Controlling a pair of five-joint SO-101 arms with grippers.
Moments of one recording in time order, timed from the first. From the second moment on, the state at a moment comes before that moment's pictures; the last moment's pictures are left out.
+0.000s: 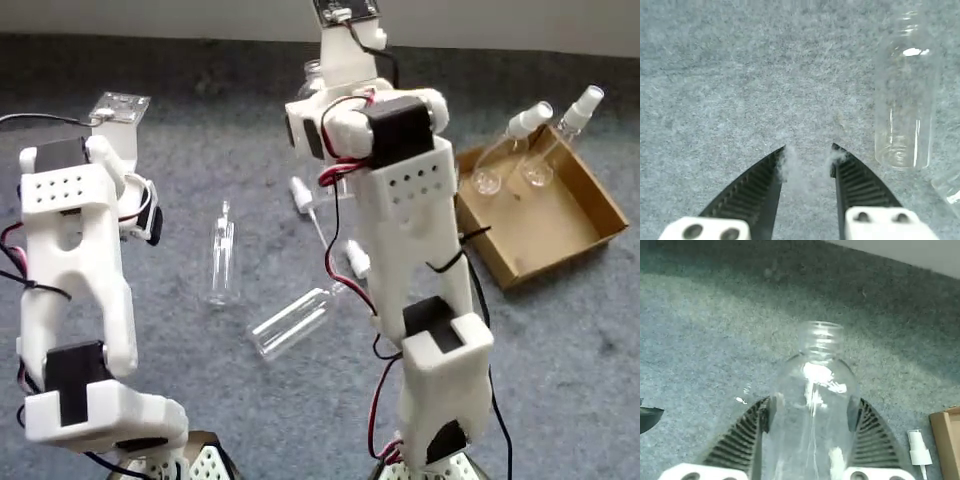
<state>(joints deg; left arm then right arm) -19.3 -1.0 4.0 86.8 -13.0 -26.9 19.5 -68.2 100.2 -2.9</state>
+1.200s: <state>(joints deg) 7.2 18.4 -34.6 98.3 8.8 -26.6 -52.4 -0.1 97.4 -2.6</state>
